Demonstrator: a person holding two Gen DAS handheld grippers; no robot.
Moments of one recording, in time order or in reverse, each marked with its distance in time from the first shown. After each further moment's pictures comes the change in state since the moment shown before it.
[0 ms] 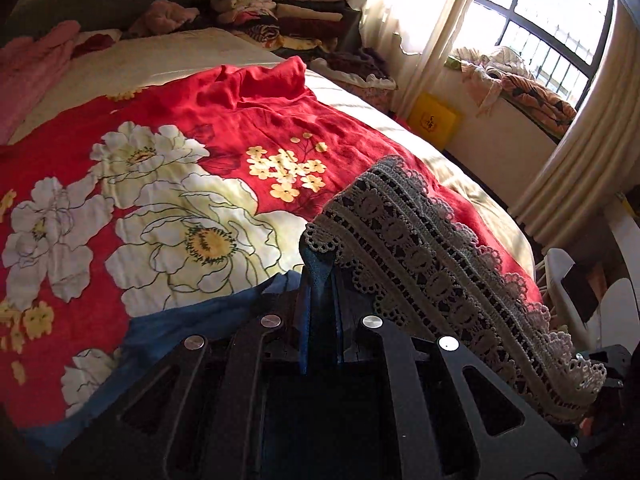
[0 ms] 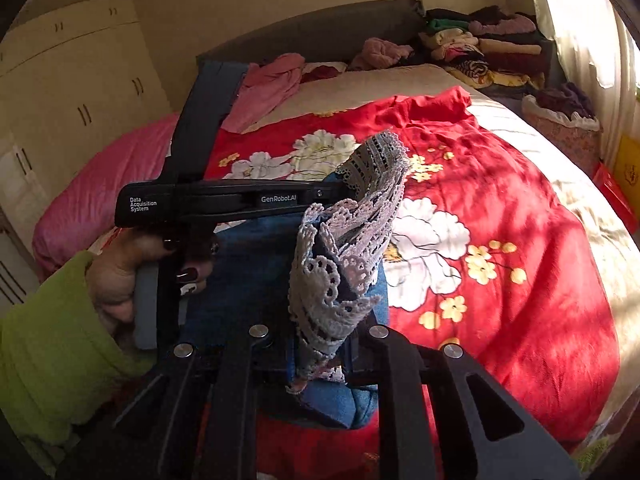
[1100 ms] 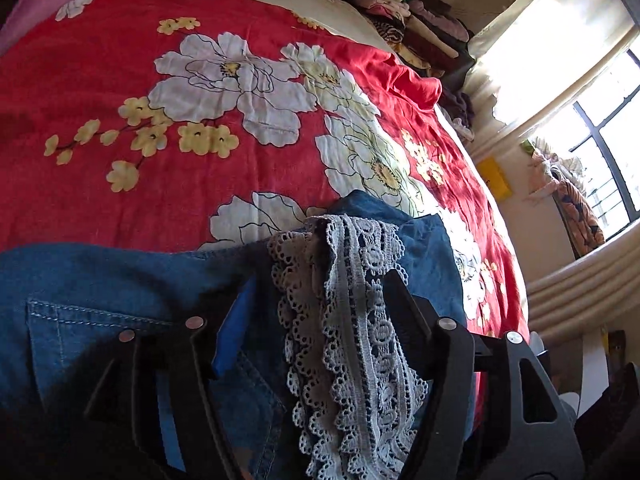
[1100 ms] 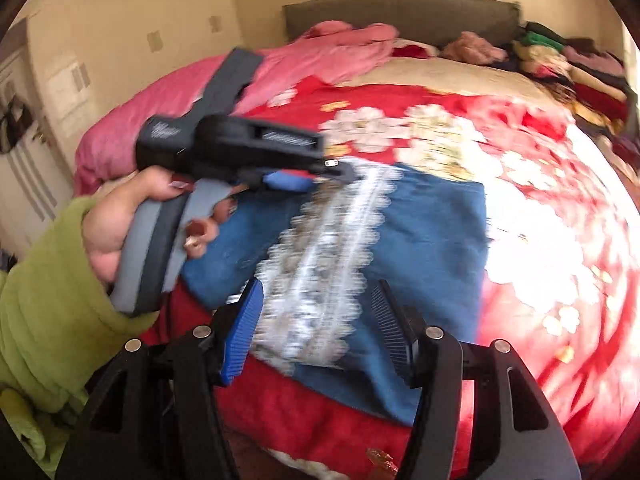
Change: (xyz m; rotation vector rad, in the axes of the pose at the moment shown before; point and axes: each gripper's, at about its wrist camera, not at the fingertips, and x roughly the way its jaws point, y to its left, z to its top) left arm -0.059 0.110 -0.073 -0.480 0.025 0.054; right arm 0.034 0.067 -0.024 -0.150 0.111 0.096
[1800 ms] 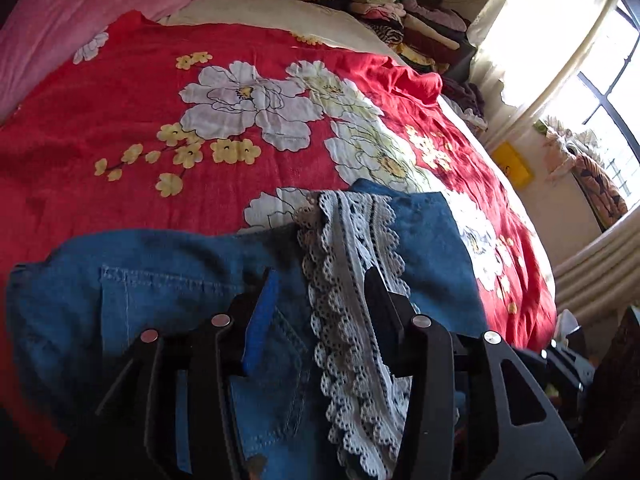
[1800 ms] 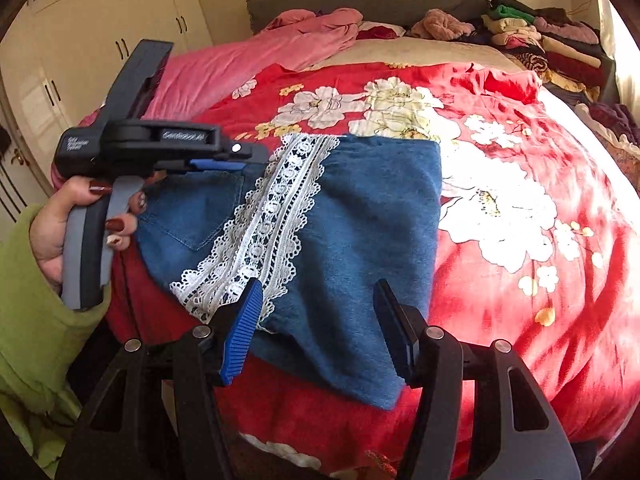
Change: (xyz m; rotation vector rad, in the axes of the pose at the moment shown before) left arm -0.049 -0.013 -0.030 0.139 -0.050 0.111; right arm -0.007 -0.022 -0.018 0.028 0.023 -0.045
